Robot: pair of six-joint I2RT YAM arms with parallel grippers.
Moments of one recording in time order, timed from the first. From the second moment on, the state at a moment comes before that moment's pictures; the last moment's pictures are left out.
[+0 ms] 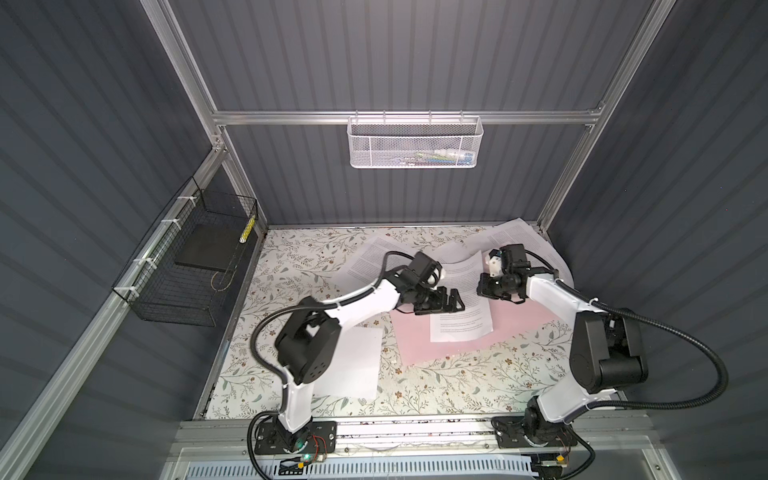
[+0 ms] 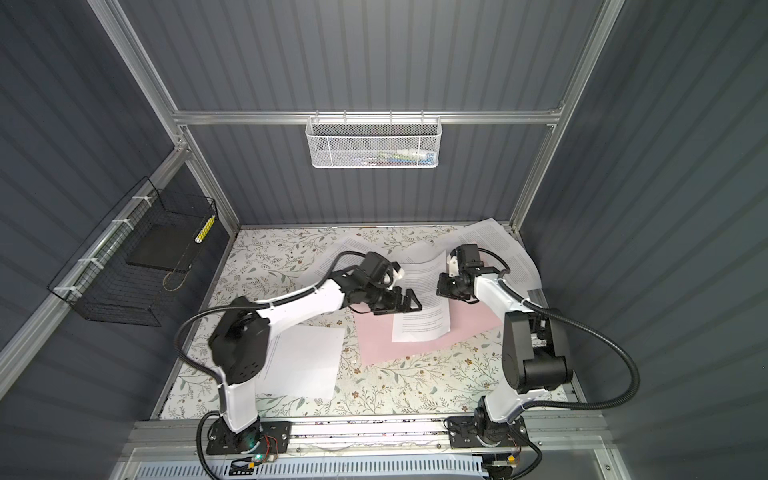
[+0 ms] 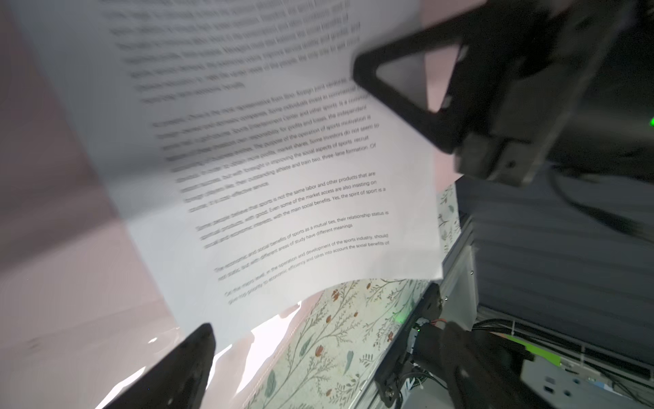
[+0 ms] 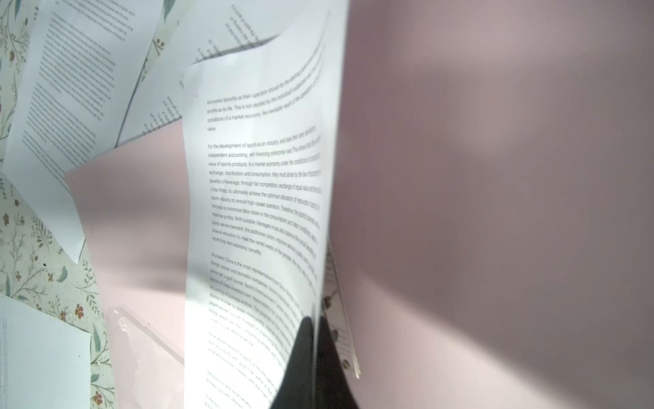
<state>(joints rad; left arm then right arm) -0.79 1.83 1.44 -0.43 0.47 -0.66 0.07 1.60 1.03 -0.47 -0.26 0.27</state>
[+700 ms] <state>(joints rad) -0.60 1.63 1.08 -0.49 0.37 -0.66 -0.23 1.61 0.83 -0.34 -0.31 0.49</state>
